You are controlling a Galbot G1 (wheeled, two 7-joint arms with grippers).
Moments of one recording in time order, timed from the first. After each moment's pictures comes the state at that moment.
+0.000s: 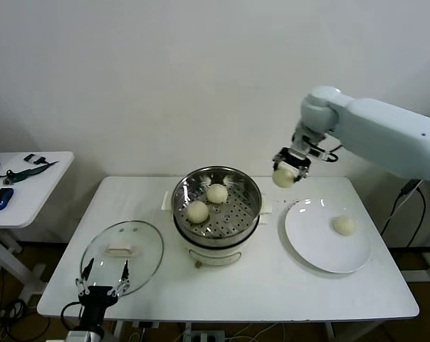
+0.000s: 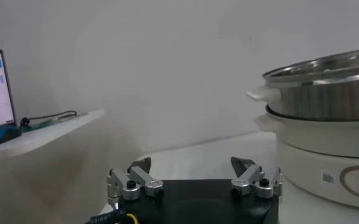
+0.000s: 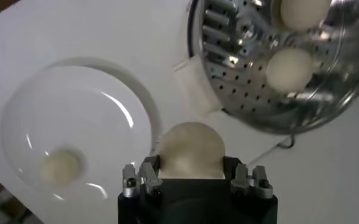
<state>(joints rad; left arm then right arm) 1.71 -1.48 -0.70 -1.97 0.04 -0.11 0.00 0.67 1.01 -1.26 1.23 -0.11 0.45 -1.22</state>
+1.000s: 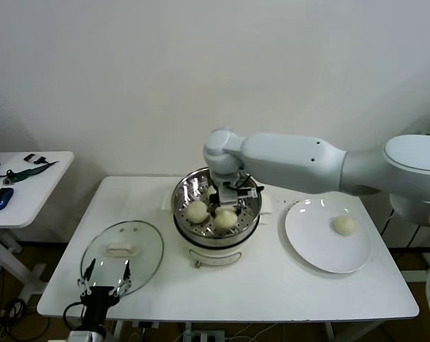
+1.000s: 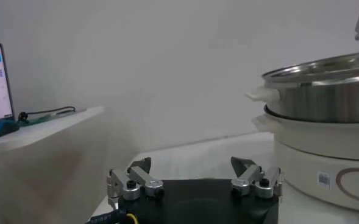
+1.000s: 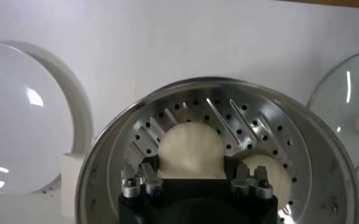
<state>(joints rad) 1.71 -1.48 -0.69 -1.96 0.03 -0.11 0.00 0.55 1.30 -1.35 1.30 -0.21 0.56 -1.21</state>
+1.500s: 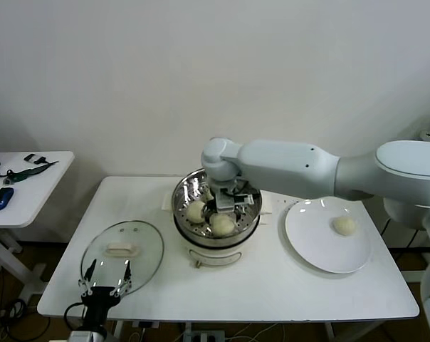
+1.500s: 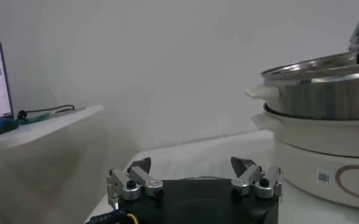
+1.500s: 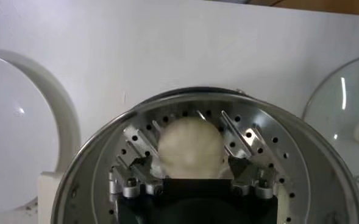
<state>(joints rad) 1.70 -1.49 -0.69 -1.95 0.04 -0.11 0.00 0.55 1.30 -1.34 1.27 -0.21 0.55 -1.18</state>
